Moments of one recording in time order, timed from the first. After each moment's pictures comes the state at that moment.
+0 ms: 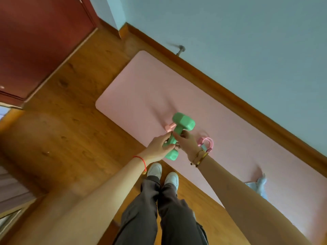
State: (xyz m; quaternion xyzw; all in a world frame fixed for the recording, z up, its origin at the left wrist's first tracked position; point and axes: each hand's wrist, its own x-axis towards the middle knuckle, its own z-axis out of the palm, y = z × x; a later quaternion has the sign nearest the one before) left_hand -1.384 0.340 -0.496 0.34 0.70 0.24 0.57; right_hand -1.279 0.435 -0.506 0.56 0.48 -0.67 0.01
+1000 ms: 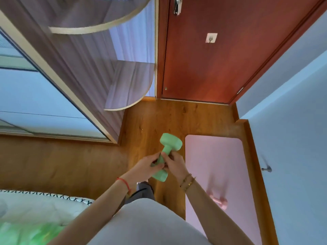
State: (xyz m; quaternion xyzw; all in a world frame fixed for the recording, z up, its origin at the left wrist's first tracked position) left_hand -1.450 -0.031 -0.198 0.01 0.84 0.45 0.32; right_hand -1.470 0.118 -0.232 0.14 0.77 -0.57 0.26
